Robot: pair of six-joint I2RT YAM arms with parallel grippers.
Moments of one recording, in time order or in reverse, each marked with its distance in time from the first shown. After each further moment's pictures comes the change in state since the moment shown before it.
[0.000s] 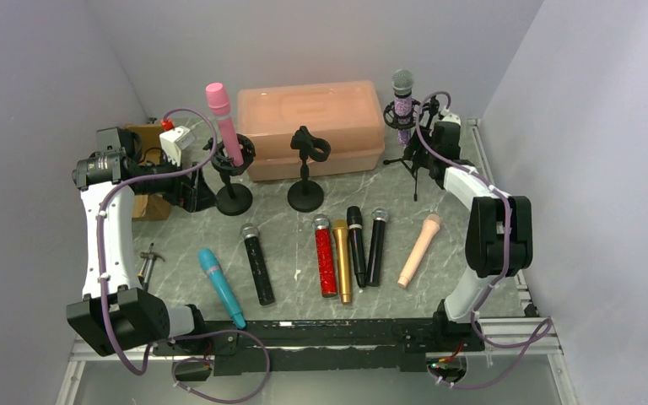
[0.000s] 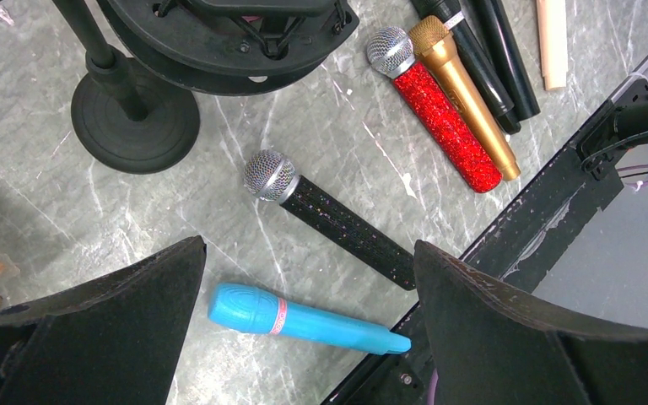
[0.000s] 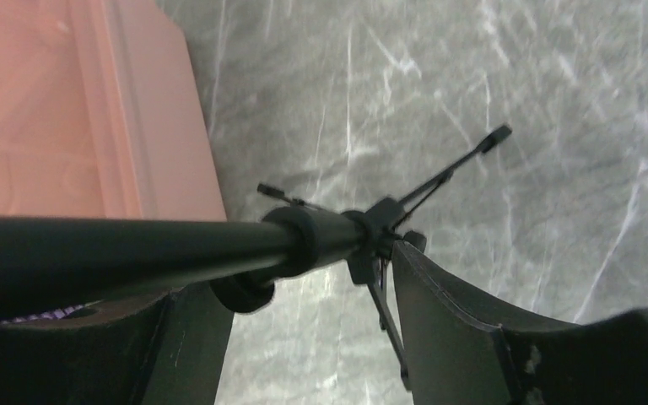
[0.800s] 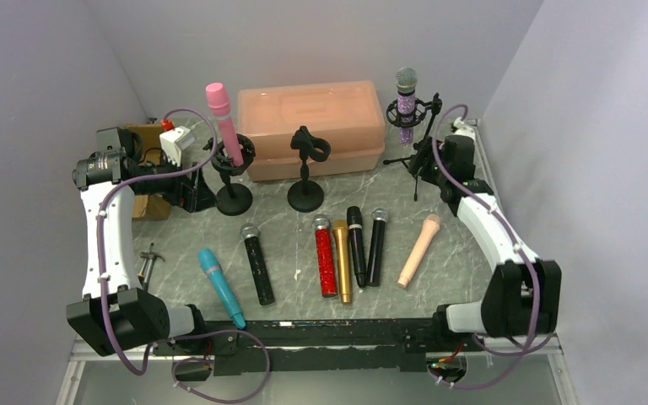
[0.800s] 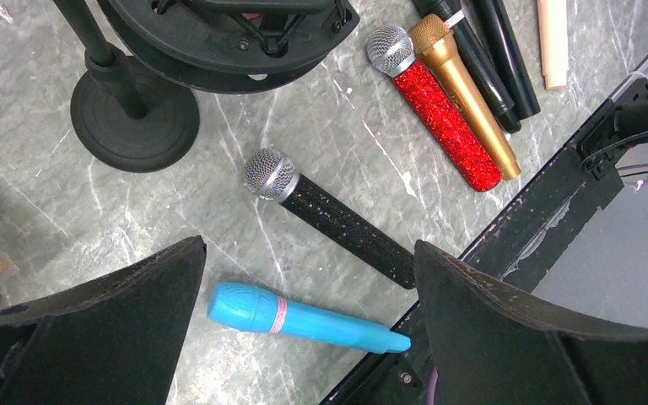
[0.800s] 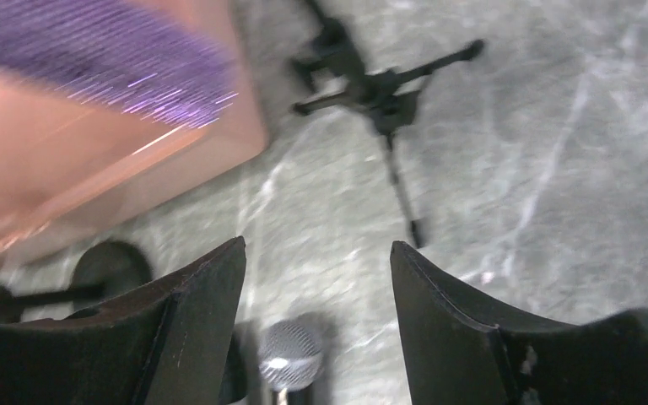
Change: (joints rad) left arm 0.000 0.000 0.000 -0.003 -0.003 0.001; right arm -0.010 -0.359 -0.171 -0.221 -0.011 0.093
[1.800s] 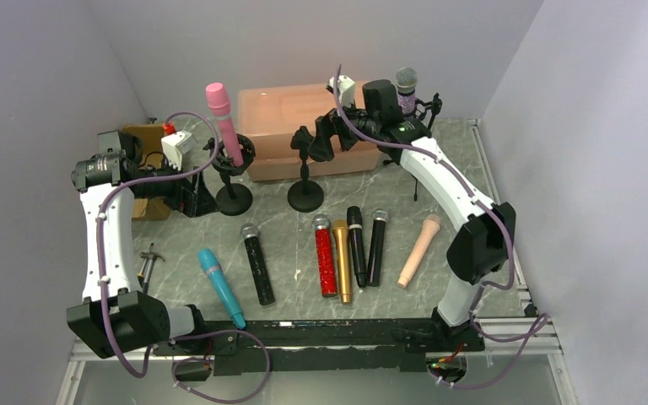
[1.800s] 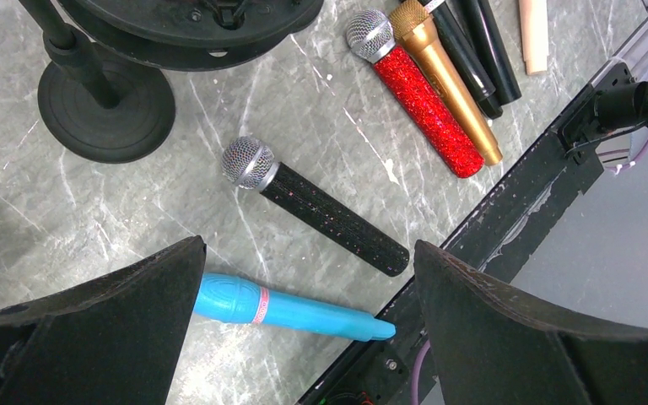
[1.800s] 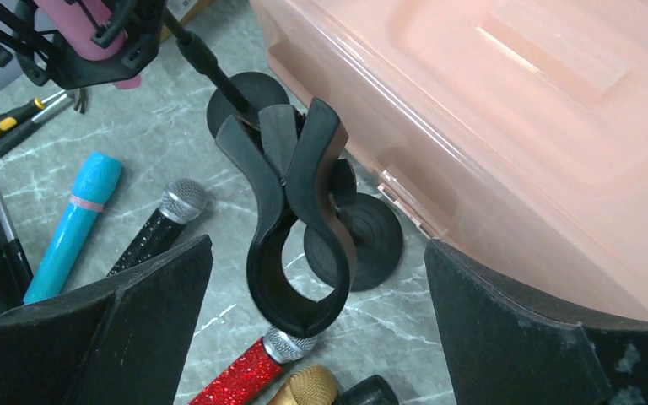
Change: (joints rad) left arm 0.001 -0.012 0.000 -0.066 0.017 0.034; right arm 0.460 0.352 0.723 -0.281 -0.504 -0.489
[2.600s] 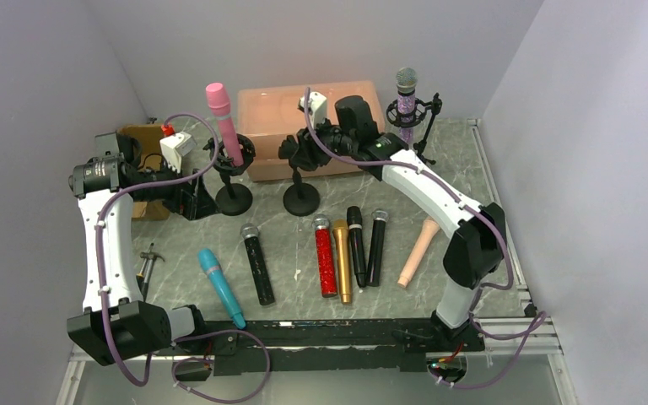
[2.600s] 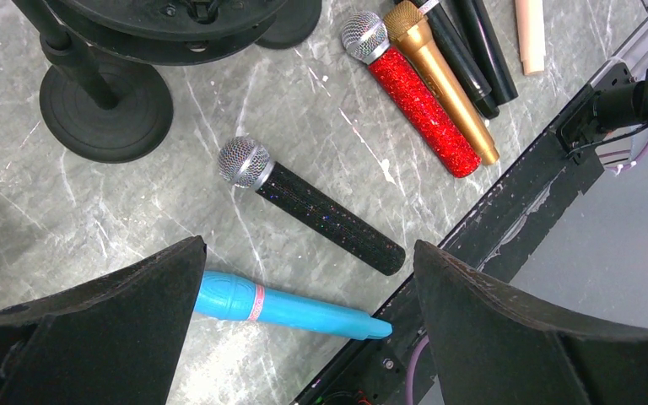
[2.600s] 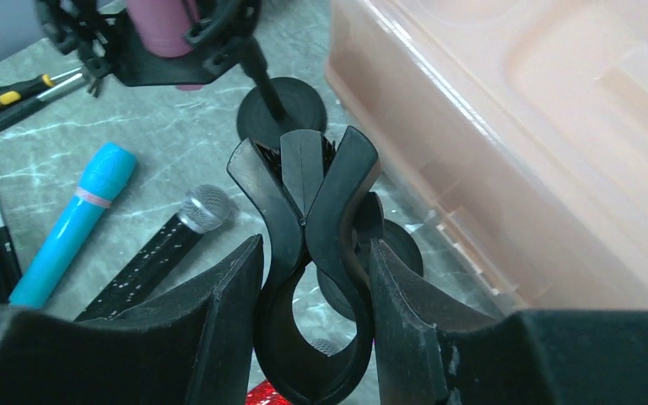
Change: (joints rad) left arm 0.000 -0.039 0.000 -0.014 0.000 -0.005; right arm 0.145 0.039 -0.024 0.080 0.074 -0.050
